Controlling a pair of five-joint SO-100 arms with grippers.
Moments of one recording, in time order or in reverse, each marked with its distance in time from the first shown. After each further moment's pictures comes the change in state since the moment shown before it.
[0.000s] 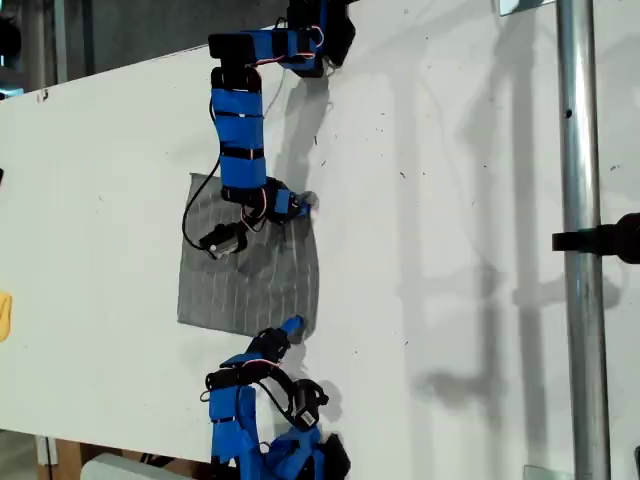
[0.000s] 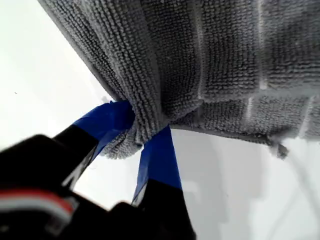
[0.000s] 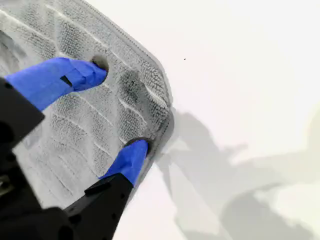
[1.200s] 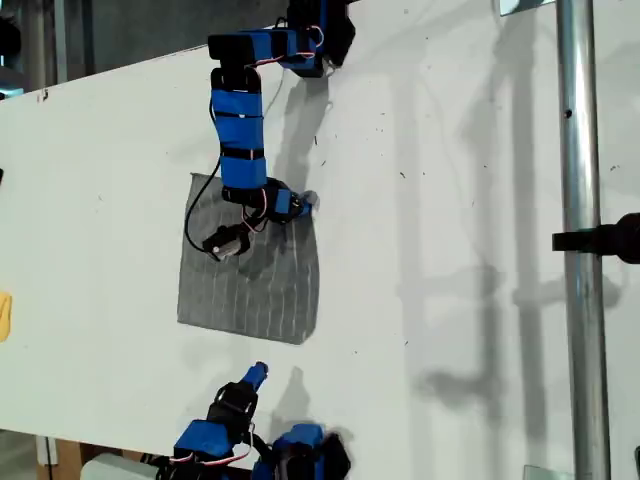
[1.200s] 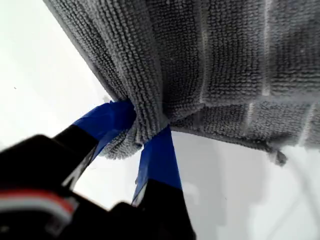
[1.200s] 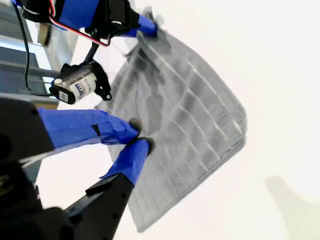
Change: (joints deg) arm 0 9.1 27.1 -29.6 36.7 -15.7; arm 1 2.1 -1.9 -0.1 0.3 -2.1
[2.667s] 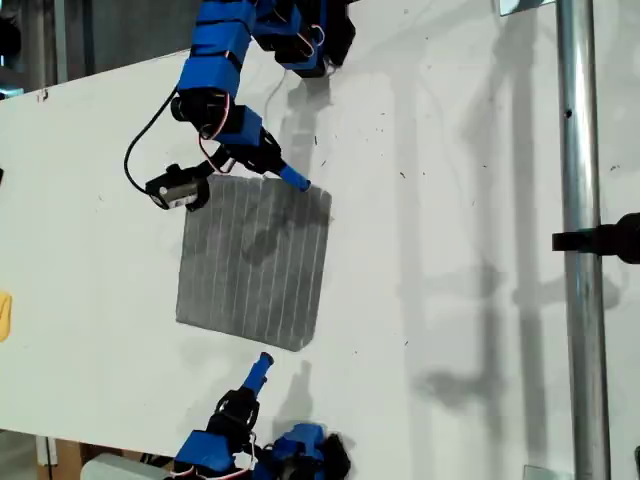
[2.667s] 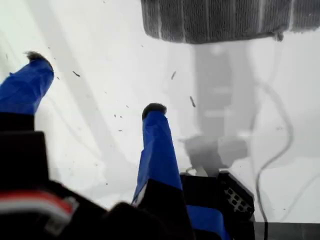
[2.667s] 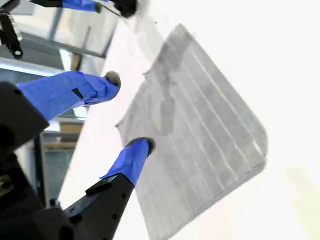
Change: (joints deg) arm 0 1.6 4.9 1.3 -0.8 1.3; arm 1 -6.7 38.3 0.0 29.5 2.2
